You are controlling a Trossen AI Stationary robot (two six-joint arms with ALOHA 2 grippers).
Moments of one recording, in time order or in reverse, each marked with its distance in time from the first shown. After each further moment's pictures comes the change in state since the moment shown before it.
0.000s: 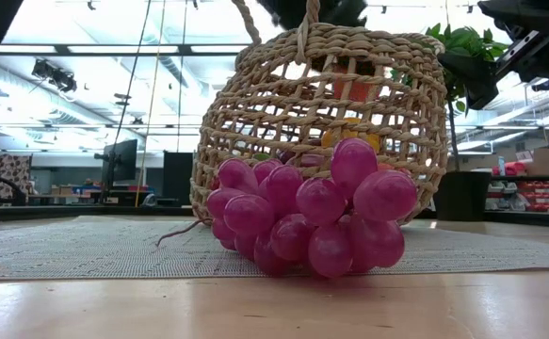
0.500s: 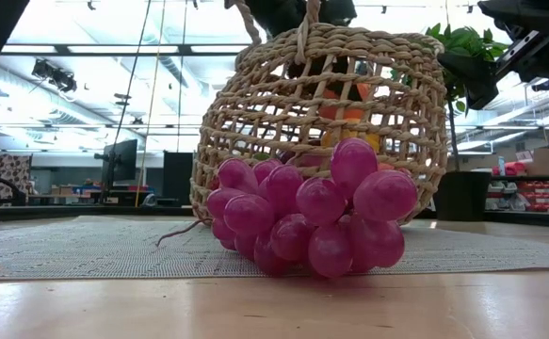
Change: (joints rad) left arm 0.070 0.000 0.009 -0.124 0.111 -0.003; right arm 0.000 0.000 0.000 0.000 0.000 0.000
